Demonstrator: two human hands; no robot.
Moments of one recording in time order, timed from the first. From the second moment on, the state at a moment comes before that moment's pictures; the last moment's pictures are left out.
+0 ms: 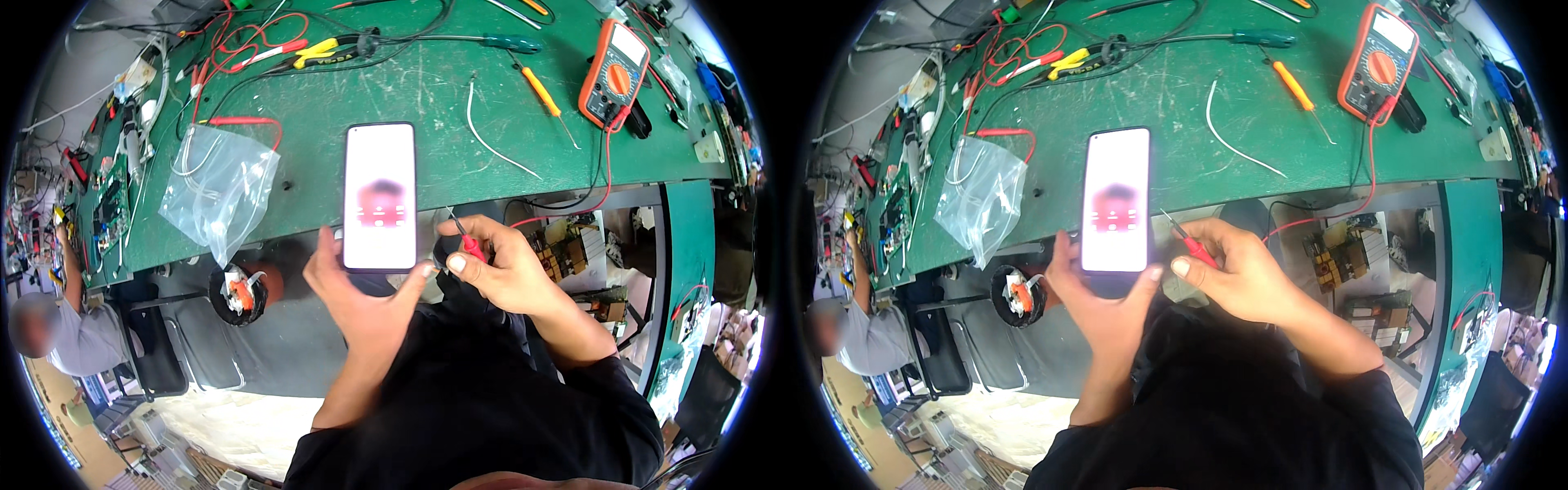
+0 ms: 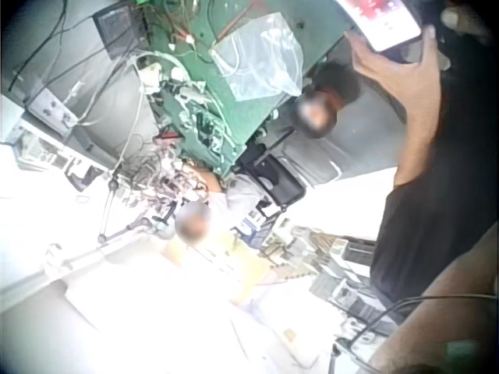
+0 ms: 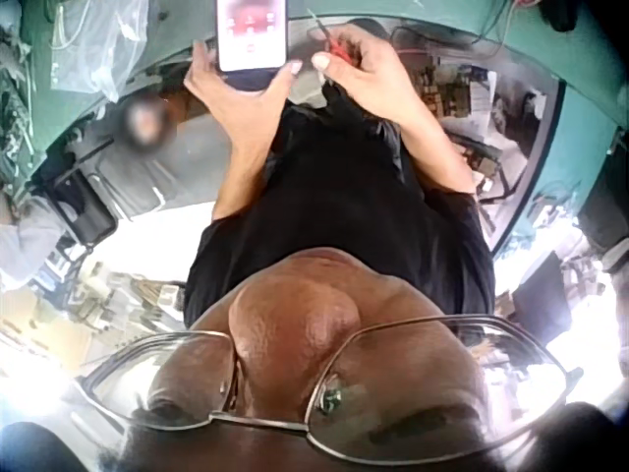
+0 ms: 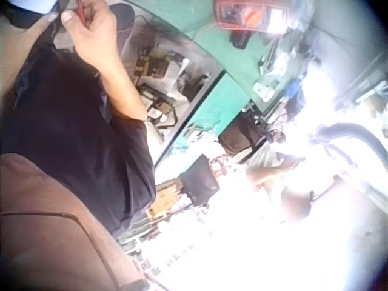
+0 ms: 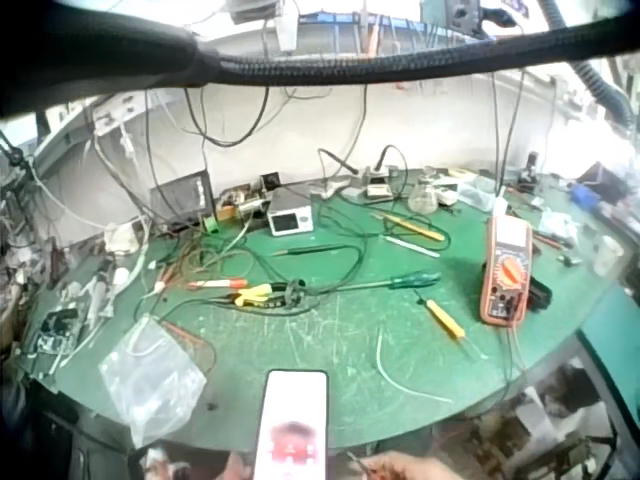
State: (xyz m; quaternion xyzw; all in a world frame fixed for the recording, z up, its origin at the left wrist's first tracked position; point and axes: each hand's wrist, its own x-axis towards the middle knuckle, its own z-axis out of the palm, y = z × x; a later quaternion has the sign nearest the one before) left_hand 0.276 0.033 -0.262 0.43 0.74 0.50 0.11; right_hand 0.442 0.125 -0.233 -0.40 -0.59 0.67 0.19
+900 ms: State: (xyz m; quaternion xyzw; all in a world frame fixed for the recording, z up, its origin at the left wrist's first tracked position) left_hand 0.279 0.051 -0.262 0.02 0.36 0.71 0.61; right_hand 0.453 0.122 -0.232 -0.47 -0.55 0.60 0.33
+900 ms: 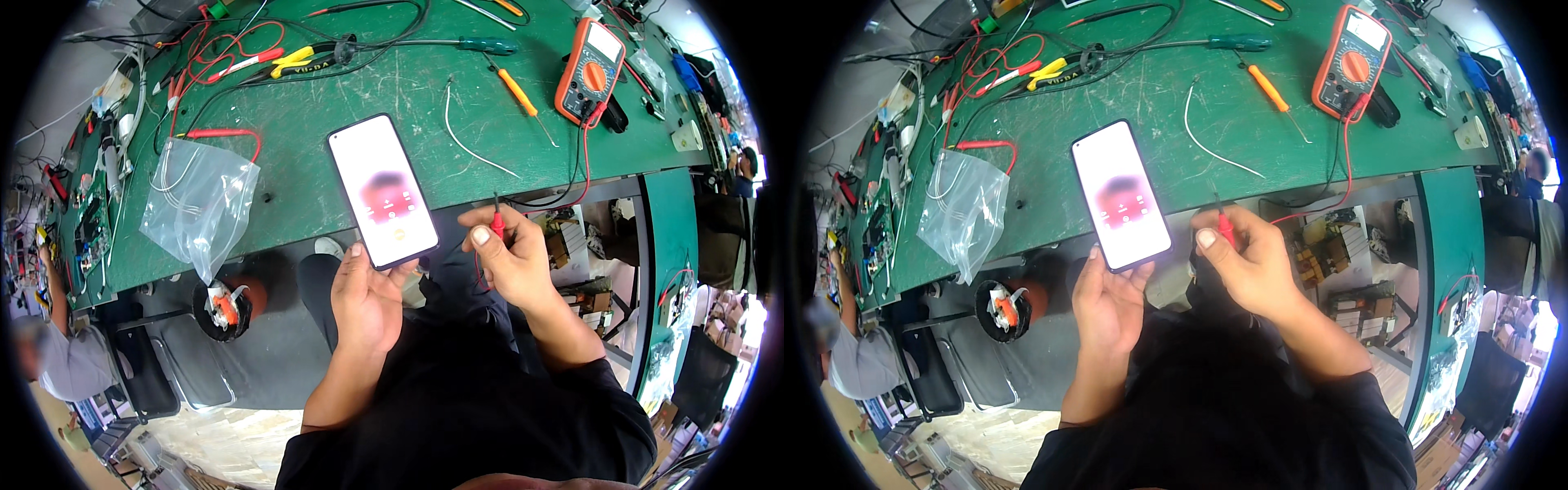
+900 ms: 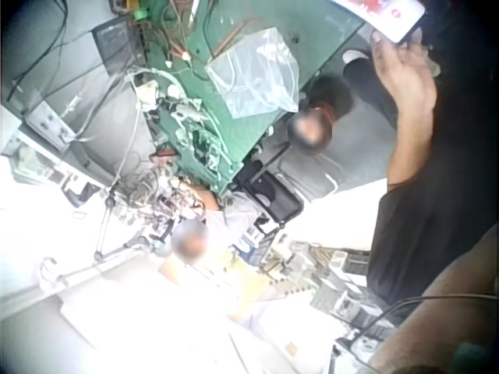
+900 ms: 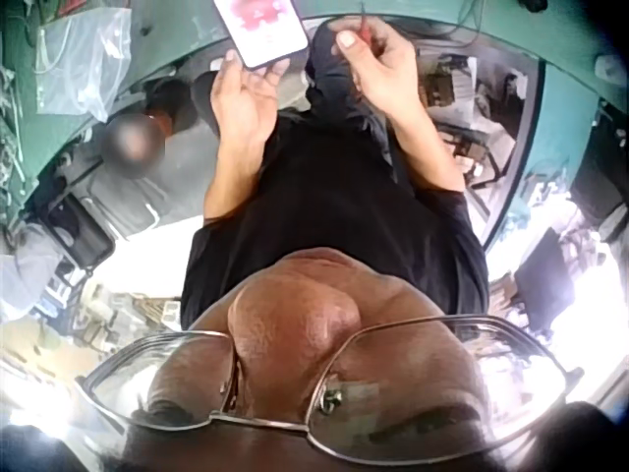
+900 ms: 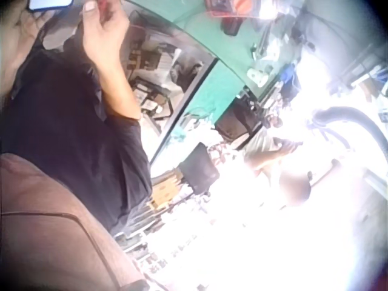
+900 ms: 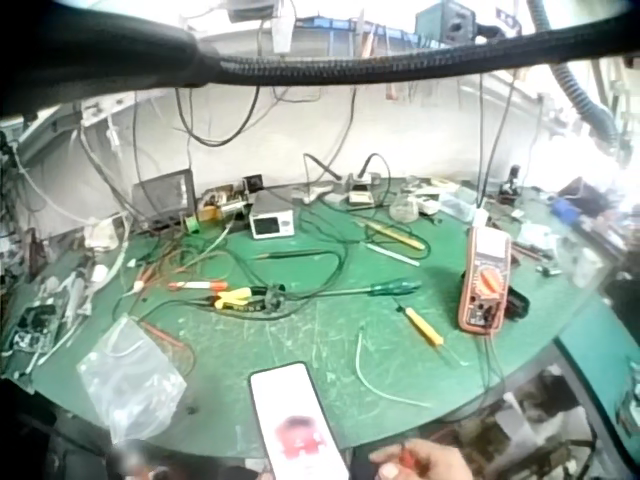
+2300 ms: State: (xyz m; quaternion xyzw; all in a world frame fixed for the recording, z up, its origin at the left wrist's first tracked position) left_hand 0.270 0.049 -0.268 0.05 0.37 0.70 0.62; right_hand 0.408 0.116 -0.224 -0.31 -0.83 0.31 0.35
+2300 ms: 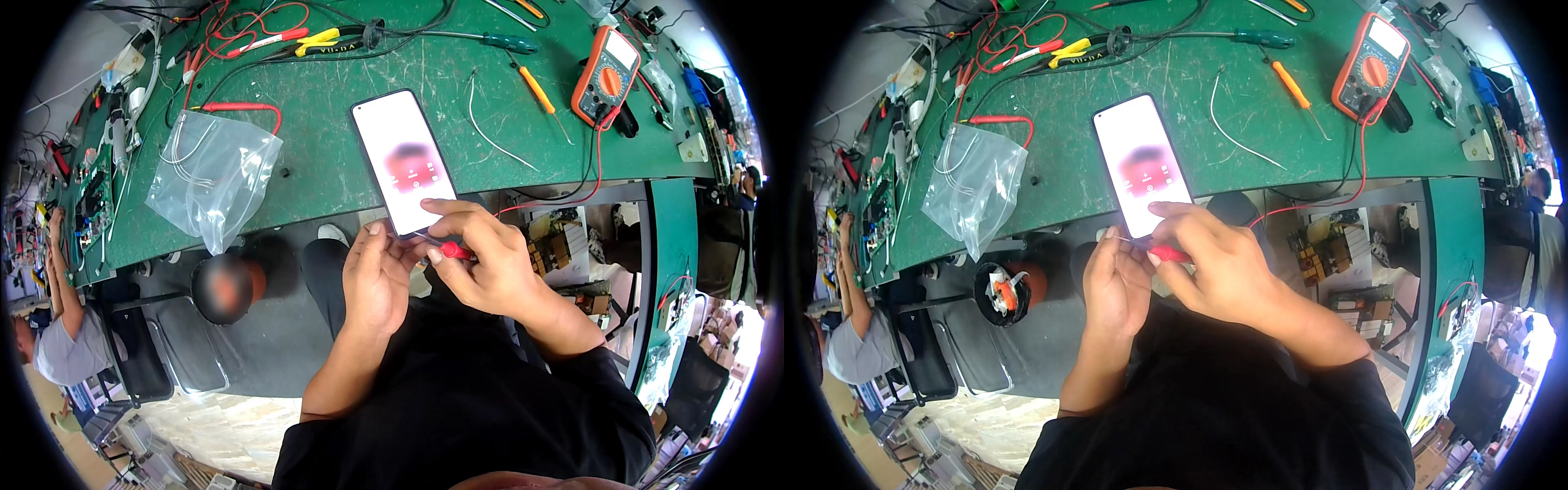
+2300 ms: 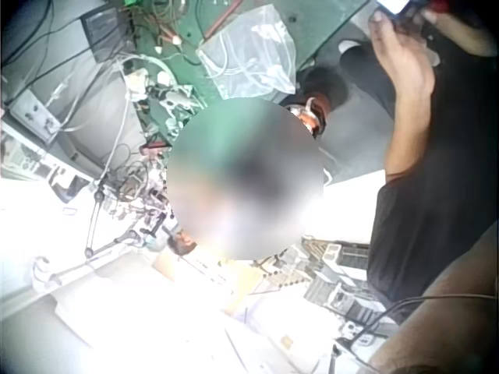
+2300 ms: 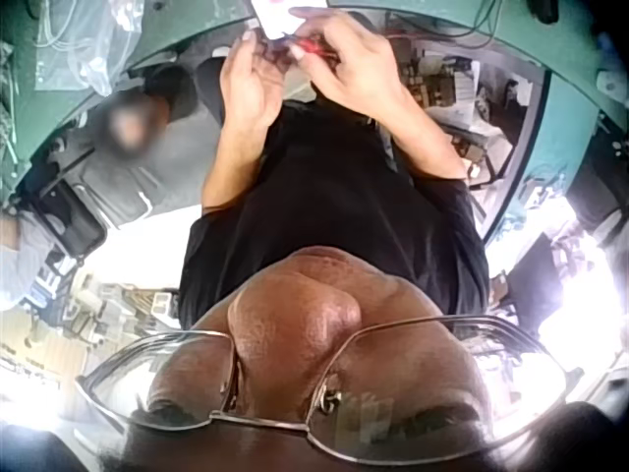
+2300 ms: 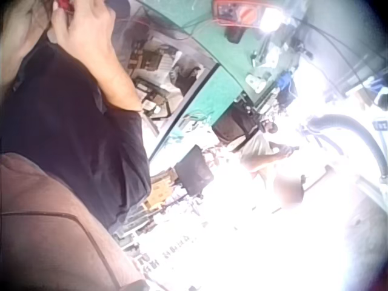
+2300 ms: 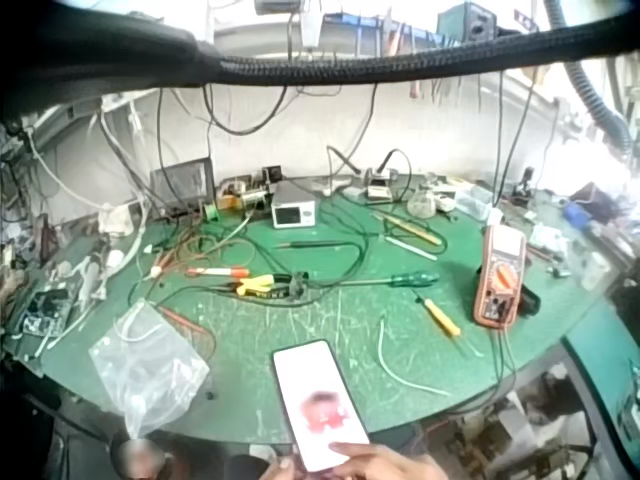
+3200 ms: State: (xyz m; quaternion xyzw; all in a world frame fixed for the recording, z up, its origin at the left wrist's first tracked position) left_hand 0.274 0.033 -0.294 -0.03 0.09 0.65 0.75; right_hand 0.439 0.200 -0.220 -0.47 -0.87 0.00 0.17
